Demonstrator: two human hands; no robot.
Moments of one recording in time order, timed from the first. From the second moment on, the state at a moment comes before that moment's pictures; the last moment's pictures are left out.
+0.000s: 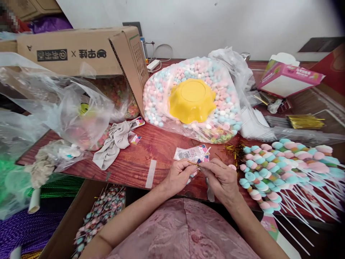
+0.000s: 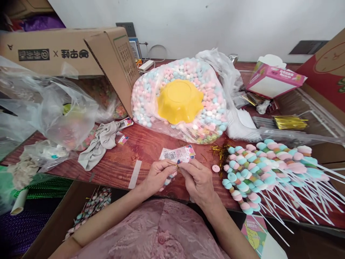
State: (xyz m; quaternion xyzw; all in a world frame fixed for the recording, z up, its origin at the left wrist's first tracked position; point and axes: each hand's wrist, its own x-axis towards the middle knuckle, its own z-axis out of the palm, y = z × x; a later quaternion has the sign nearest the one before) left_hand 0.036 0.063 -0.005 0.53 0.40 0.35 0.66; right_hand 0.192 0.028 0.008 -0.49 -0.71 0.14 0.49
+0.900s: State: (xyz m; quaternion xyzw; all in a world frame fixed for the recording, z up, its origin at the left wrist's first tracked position) left_hand 0.019 0.065 0.000 0.62 0.35 0.35 0.61; right_hand 0.189 0.020 -0.031 -0.52 -0.47 0.53 0.48
